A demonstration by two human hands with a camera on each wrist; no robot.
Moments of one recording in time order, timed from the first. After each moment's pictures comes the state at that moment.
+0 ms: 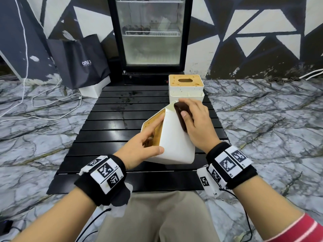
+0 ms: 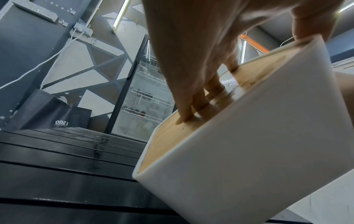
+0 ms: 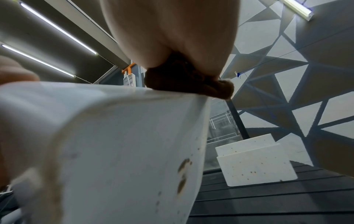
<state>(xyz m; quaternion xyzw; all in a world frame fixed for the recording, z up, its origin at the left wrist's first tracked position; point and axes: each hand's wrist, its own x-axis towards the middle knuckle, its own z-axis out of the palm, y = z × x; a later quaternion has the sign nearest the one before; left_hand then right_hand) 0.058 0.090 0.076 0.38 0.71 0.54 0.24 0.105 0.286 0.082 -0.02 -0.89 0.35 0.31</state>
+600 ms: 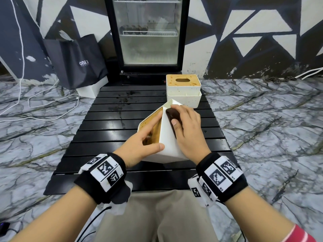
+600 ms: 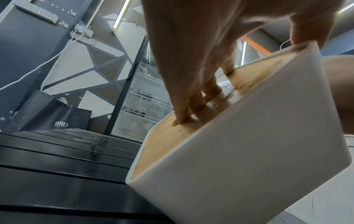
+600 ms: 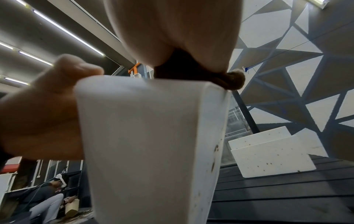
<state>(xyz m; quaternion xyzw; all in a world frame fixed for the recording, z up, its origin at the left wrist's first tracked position) 0.059 0.097 0.077 0.37 0.72 0.53 0.23 0.116 0.259 0.073 -0.04 -0.88 0.35 0.31</state>
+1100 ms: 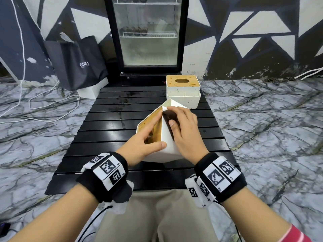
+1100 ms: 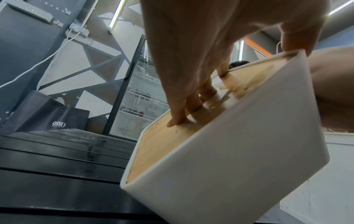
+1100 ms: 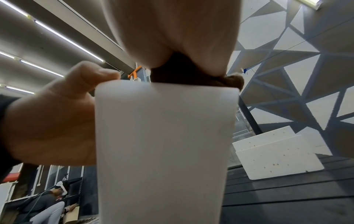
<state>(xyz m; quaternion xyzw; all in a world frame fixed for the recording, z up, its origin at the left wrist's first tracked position) 0.058 0.100 0.075 0.36 0.74 0.53 0.22 0.118 0.253 0.074 -0.03 -0.89 0.35 0.30</state>
